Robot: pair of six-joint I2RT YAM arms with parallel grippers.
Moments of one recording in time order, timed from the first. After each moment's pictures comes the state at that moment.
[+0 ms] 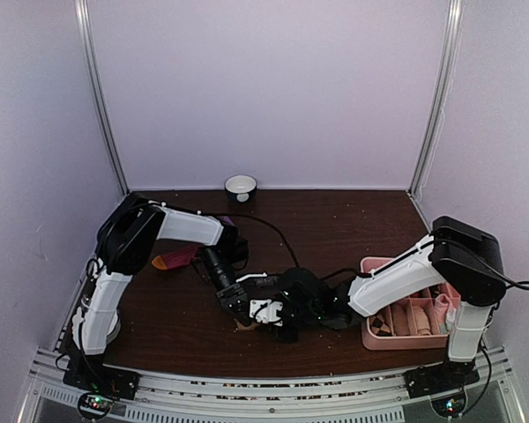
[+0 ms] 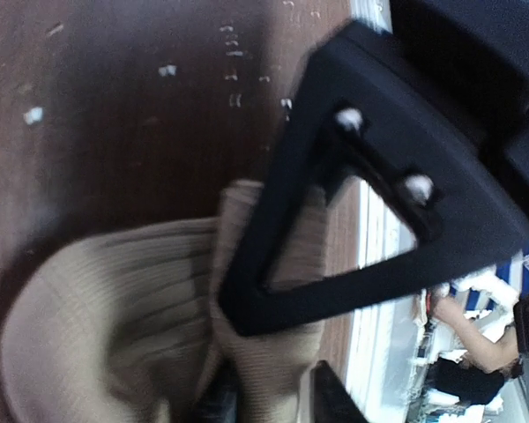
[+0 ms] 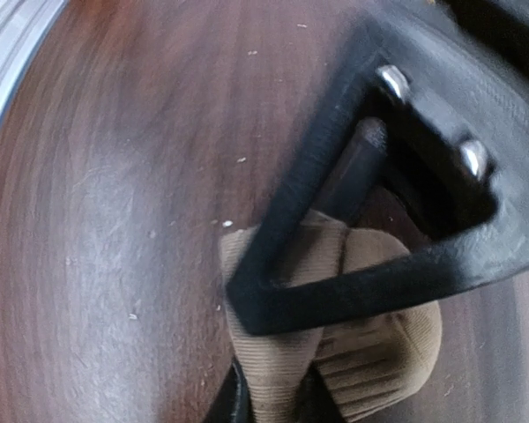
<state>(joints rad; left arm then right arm) -0.73 2.38 1.67 -1.26 0.95 0.77 1.12 1.89 0.91 0.24 -0.13 -0.41</state>
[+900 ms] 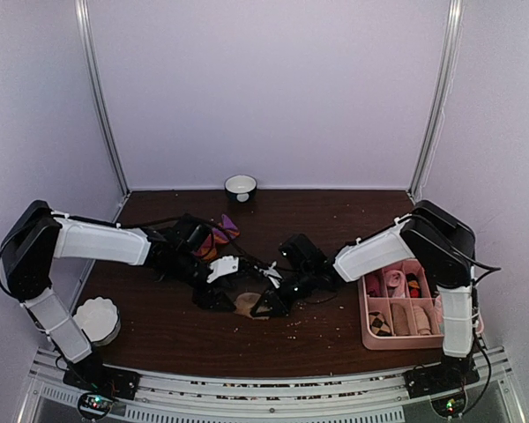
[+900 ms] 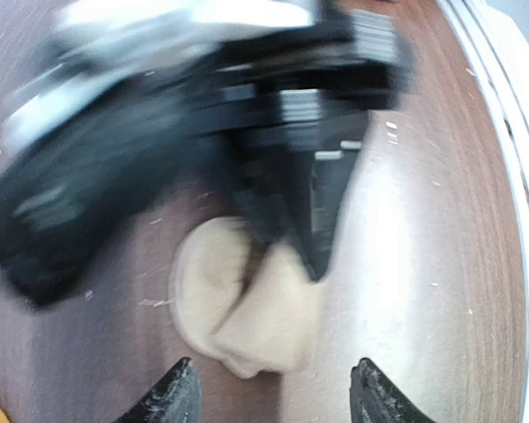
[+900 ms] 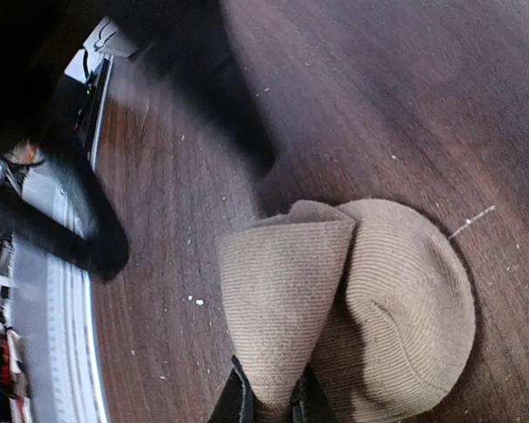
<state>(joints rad) -0.73 1.67 0.94 -0.31 0.53 0.67 0.88 2.08 1.15 0.08 -0.67 0.12</state>
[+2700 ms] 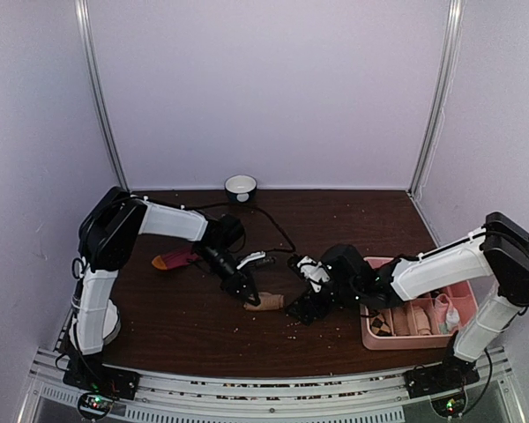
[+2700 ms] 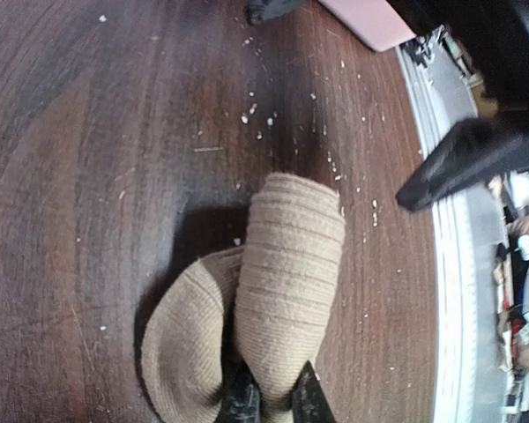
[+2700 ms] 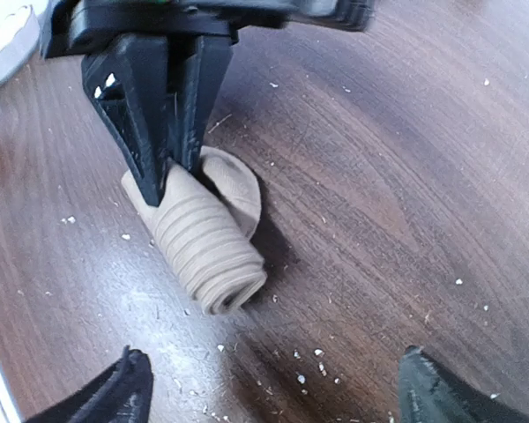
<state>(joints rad) -0.68 2.25 1.52 -0.77 0.90 0.61 0.93 1.62 0.72 0.16 -0.06 0.15</state>
